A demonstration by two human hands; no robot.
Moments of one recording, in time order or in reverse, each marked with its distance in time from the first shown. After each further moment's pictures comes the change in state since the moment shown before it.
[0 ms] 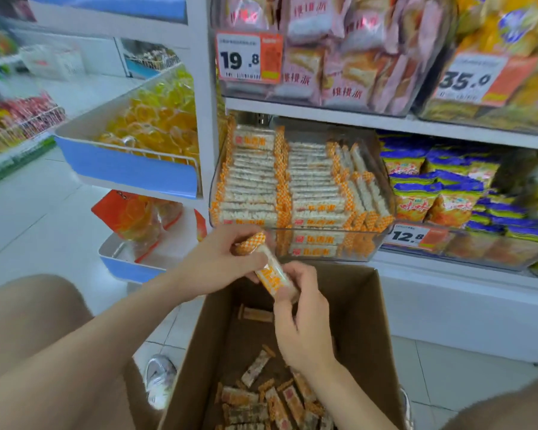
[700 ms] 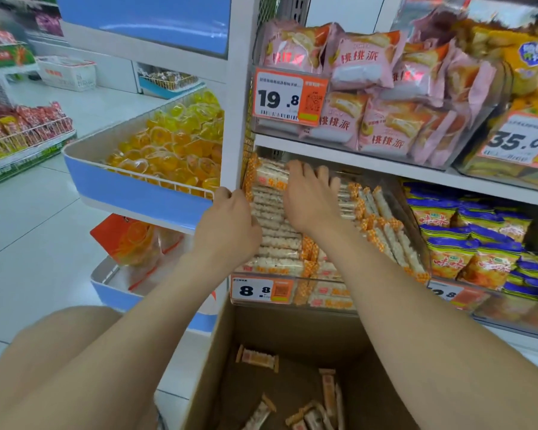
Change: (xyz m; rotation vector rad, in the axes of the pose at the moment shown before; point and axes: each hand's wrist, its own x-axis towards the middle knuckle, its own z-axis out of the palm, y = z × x) left_hand 0.088 0.019 -0.056 0.717 0.497 -0.117; right_hand 0.273 -0.044 0.032 -1.114 -0.137 -0.127
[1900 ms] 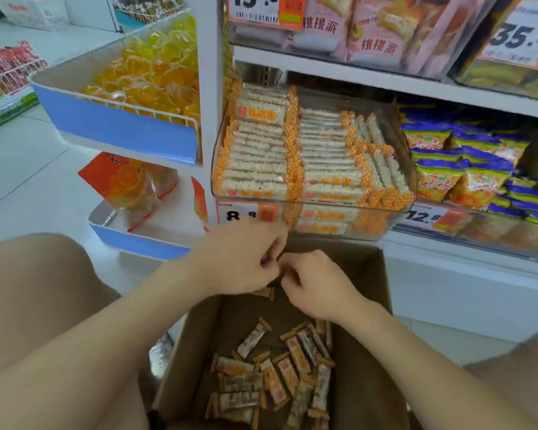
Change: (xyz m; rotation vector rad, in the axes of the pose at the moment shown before) left_hand -0.106 -0.008 0.041 0.019 -0.389 0.563; right_hand -0.220 0.046 0.056 0.481 -0.461 -0.177
